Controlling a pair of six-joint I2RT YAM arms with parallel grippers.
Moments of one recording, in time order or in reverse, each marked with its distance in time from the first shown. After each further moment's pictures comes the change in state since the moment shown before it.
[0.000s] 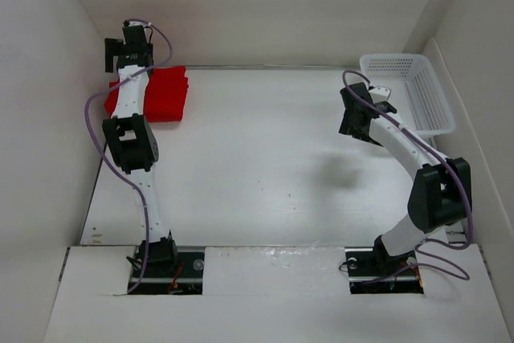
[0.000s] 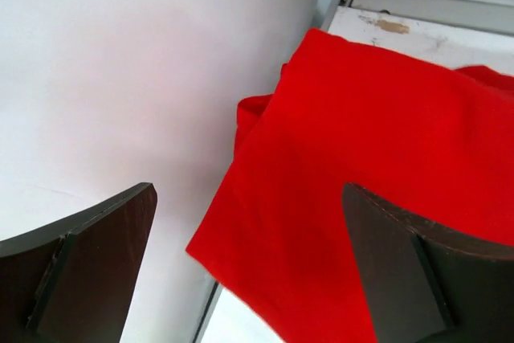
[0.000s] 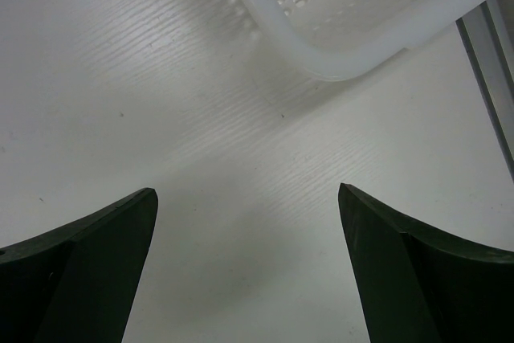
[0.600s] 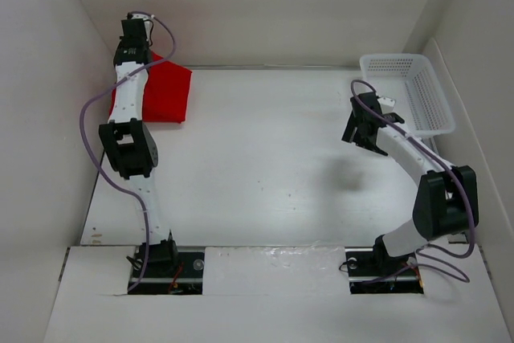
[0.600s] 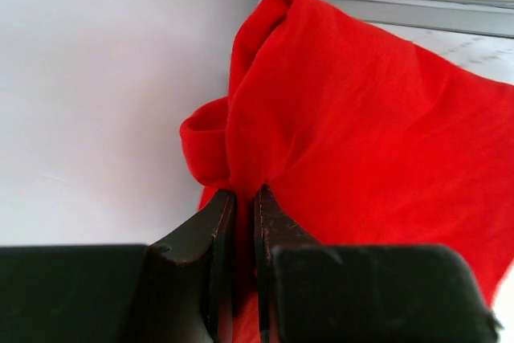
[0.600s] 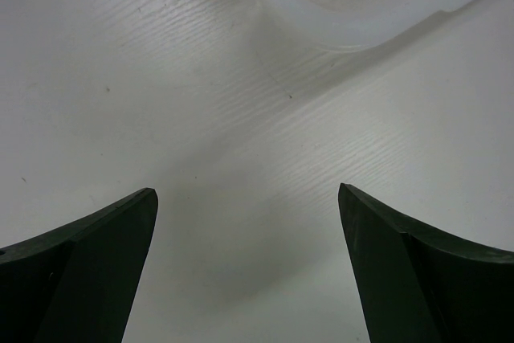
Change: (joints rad) left arm -0.042 -0.118 -0.029 -0.106 0.132 -0.046; right arm -0.076 -0.084 -0.158 0.112 -0.134 -0.034
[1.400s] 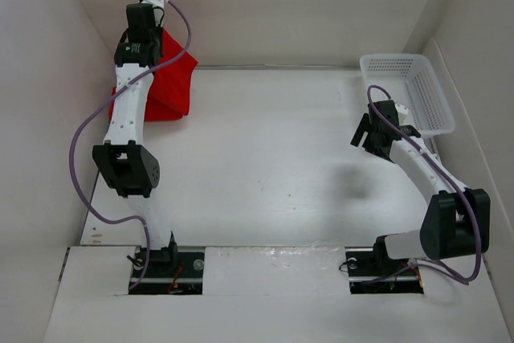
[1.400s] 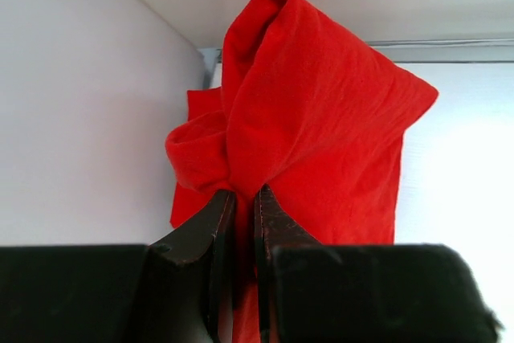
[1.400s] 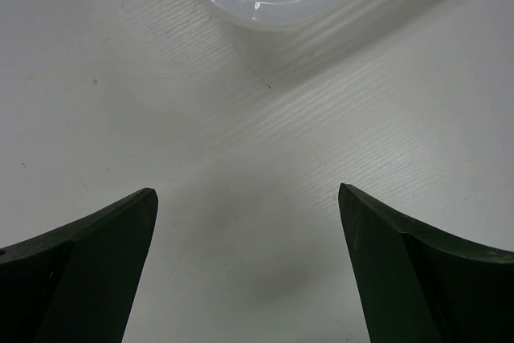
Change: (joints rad) left arm -0.123 -0.277 -0.081 -0.066 0.101 -0.011; right arm -0.085 -0.138 -0.125 0.061 -0.108 -0.034
